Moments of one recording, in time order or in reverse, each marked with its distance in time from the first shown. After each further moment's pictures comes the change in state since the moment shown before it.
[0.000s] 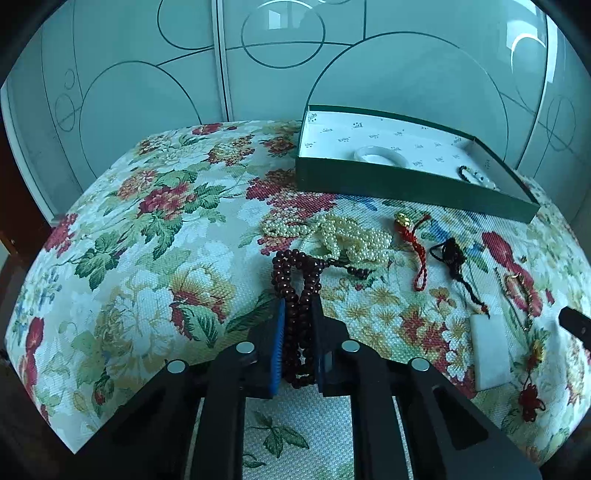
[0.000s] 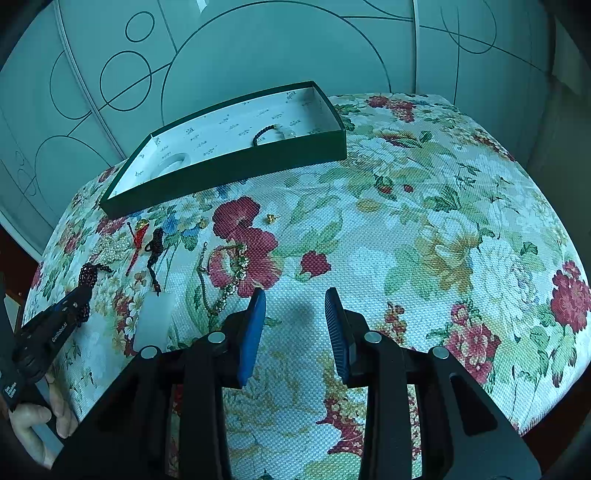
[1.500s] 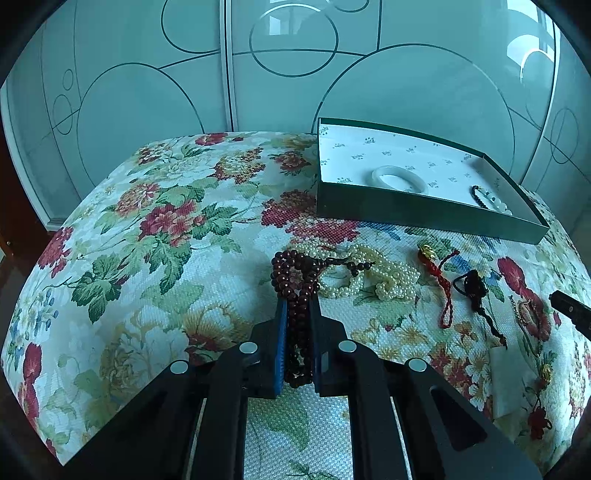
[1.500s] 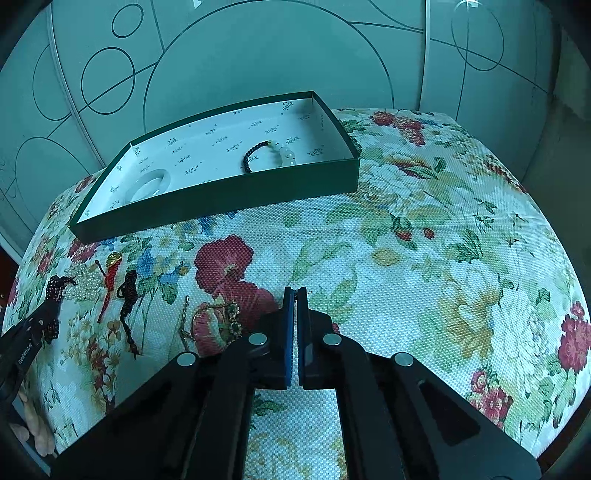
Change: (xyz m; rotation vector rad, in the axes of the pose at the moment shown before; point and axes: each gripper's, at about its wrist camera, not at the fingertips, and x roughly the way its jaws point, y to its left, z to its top) left arm 0.012 0.017 0.013 0.013 -0.045 0.001; right arm 0.036 0.009 0.027 -0.021 -0.039 -0.077
